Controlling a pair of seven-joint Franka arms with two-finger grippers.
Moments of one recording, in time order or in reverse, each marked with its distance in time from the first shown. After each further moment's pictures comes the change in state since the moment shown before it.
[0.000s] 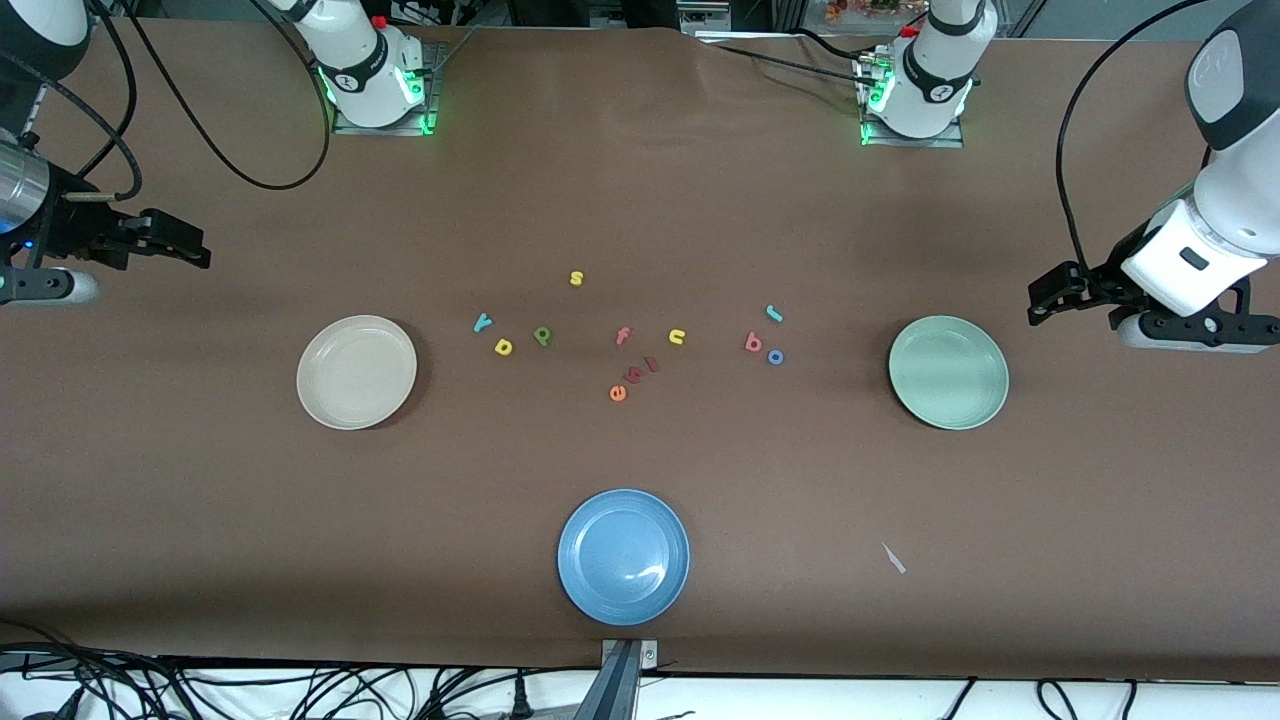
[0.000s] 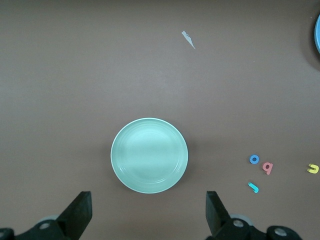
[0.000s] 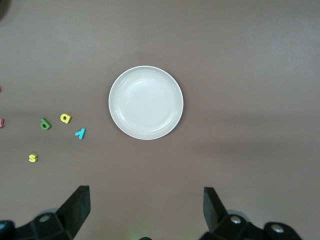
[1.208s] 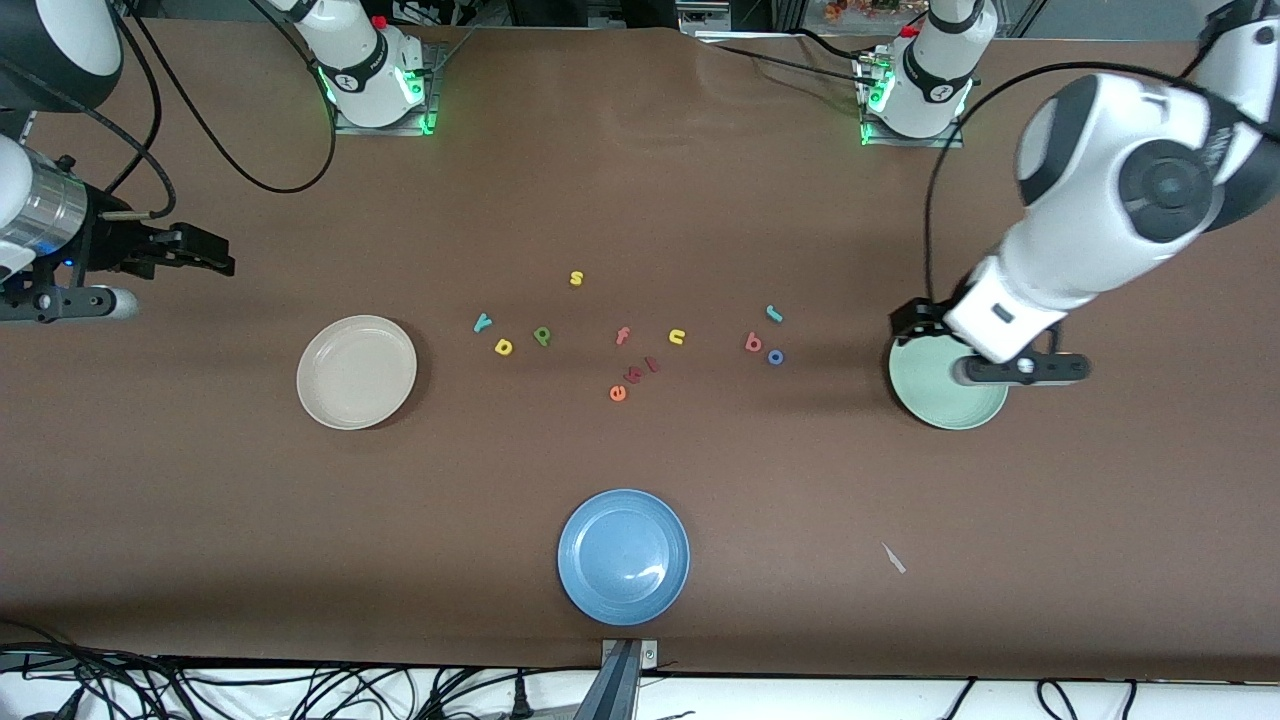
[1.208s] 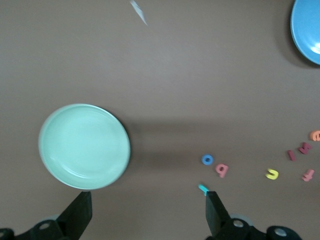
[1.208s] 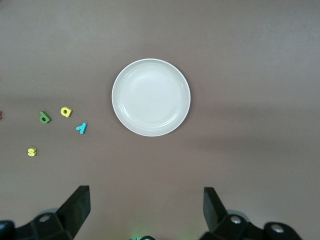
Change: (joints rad) left arm -0.176 0.182 -0.077 0.075 -0.003 0.001 -0.332; right arm 0.025 0.041 0.009 -0.007 0.000 -0.001 0.000
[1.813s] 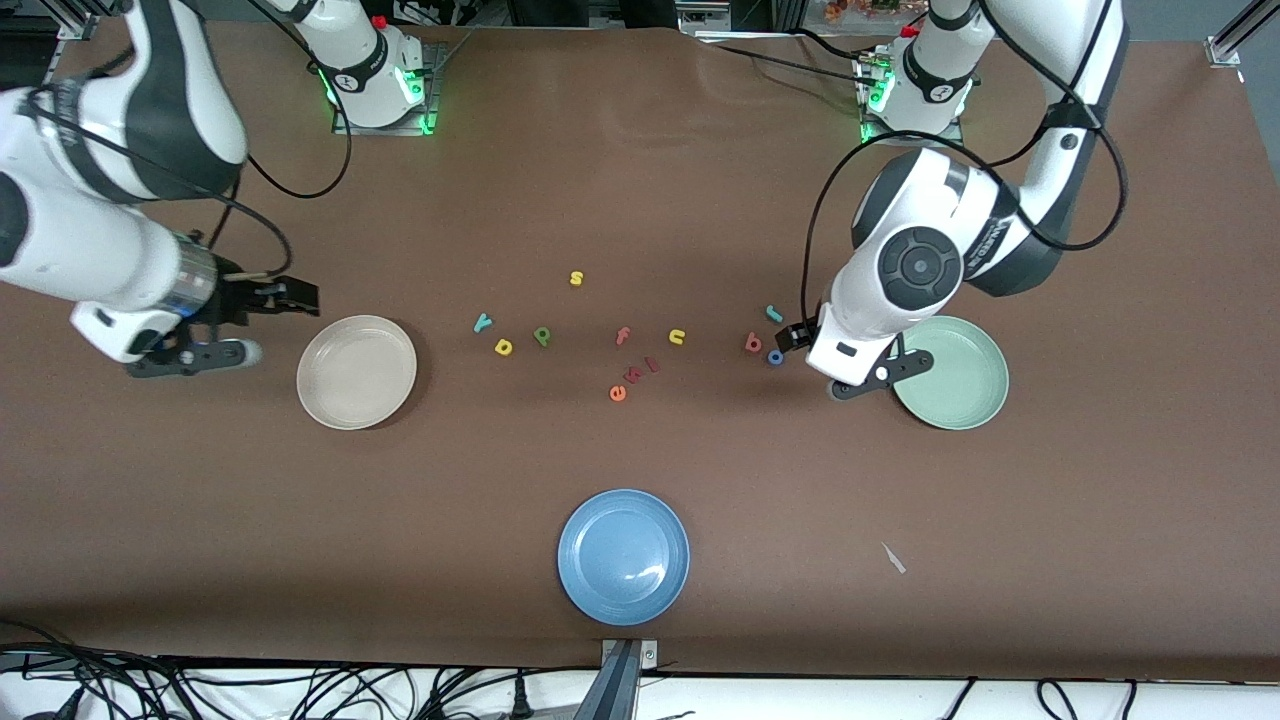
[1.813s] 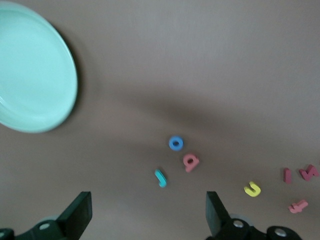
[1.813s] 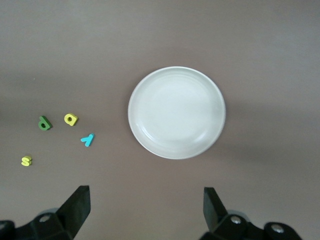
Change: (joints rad) left arm -0.146 0.157 -0.004 -0.029 -0.042 0.048 -0.469; right arm 0.021 0.090 0.094 -0.139 -0.001 0.227 0.001
